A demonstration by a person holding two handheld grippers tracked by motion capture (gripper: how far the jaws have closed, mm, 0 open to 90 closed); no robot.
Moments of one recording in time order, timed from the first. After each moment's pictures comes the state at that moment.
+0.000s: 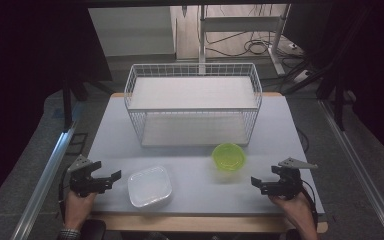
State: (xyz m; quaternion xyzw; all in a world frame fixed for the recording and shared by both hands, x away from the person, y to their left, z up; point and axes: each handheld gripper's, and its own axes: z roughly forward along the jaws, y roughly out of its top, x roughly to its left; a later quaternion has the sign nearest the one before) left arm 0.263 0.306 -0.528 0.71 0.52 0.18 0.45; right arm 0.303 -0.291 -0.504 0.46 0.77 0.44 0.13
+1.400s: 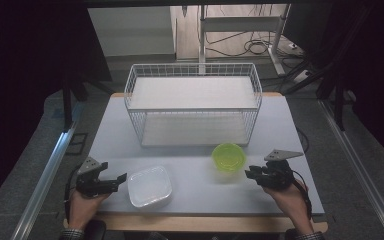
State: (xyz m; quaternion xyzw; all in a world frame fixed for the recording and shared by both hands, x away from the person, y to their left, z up) left arm 0.262 0.287 -0.528 0.74 0.49 0.19 0.41; right arm 0.312 -0.259 -0.473 0.37 0.83 0.39 0.10
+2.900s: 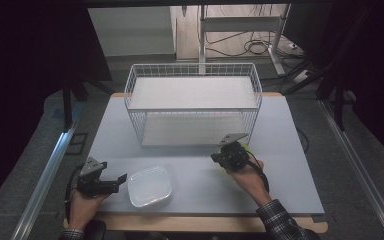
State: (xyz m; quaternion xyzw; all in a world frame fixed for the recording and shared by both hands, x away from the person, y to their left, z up) left arm 0.261 0.285 -0.529 0.75 0.48 0.21 0.40; right arm 0.366 -0.147 -0.480 0.30 0.88 0.35 0.12
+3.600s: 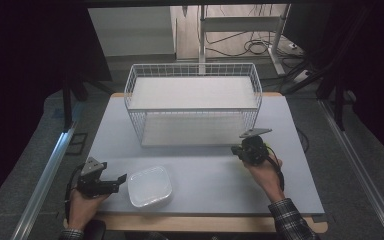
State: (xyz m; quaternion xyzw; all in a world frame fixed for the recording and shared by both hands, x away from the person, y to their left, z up) left arm 0.262 0.285 -0.530 0.75 0.49 0.21 0.39; right arm 0.384 -0.202 -0.477 0.38 0.84 0.35 0.15
